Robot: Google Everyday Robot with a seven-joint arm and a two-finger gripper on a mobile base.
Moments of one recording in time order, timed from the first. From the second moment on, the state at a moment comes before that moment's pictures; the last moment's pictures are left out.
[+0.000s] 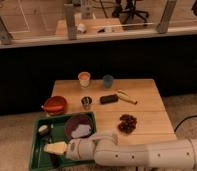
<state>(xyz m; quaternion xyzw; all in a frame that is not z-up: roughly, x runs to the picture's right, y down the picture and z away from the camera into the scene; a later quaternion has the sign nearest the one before) -0.190 0.278 0.654 0.16 -0.50 -0.45 0.72</state>
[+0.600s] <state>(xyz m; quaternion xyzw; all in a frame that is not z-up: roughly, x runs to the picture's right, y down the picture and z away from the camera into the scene) -0.208 0.286 0.666 0.16 -0.52 -0.45 0.71</state>
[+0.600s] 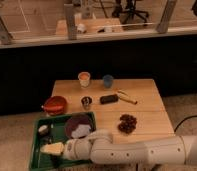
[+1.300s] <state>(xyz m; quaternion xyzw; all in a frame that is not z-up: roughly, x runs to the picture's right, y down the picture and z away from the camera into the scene) -0.225 0.301 0.672 0.16 -0.54 -0.45 0.69</state>
